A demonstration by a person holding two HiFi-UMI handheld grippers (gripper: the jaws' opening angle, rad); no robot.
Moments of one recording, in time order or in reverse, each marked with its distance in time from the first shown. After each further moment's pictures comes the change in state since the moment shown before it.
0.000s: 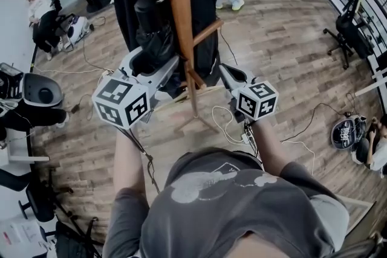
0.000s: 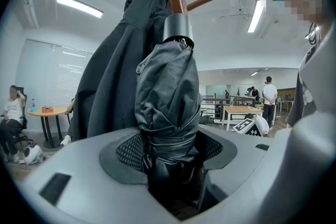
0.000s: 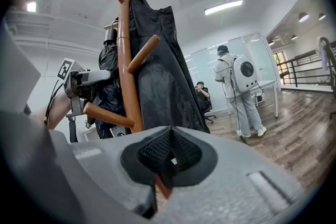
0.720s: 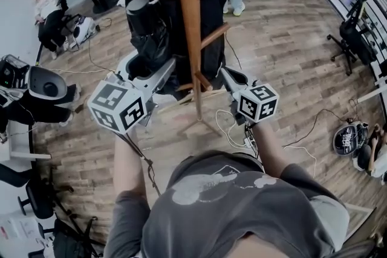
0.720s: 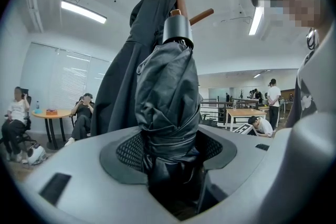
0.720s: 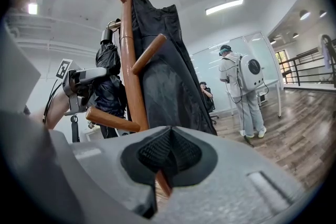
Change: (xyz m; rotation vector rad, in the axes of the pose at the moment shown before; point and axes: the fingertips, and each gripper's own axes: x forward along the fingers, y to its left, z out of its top) left arm -0.037 0.005 0.015 -0.002 -0.048 0.037; right arm 0.004 0.020 0.002 0.001 -0.007 0.027
